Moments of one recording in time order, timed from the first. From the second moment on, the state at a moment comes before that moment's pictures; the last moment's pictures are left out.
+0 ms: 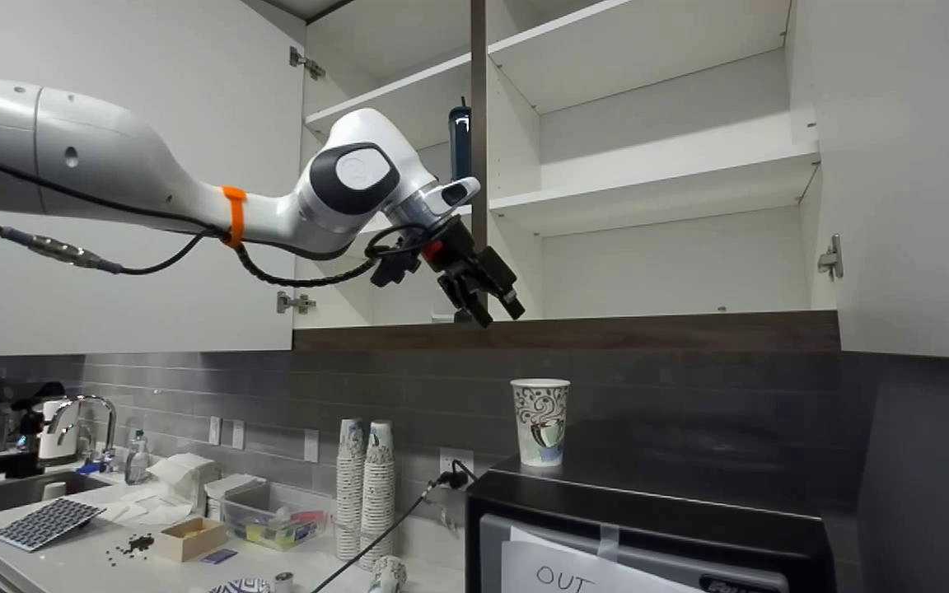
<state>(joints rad) -0.31 -0.46 -0.07 -1.94 -0.26 2.15 0.19</state>
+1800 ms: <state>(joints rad) -0.29 -0.09 -0.20 -1.55 -0.10 1.79 0.50</state>
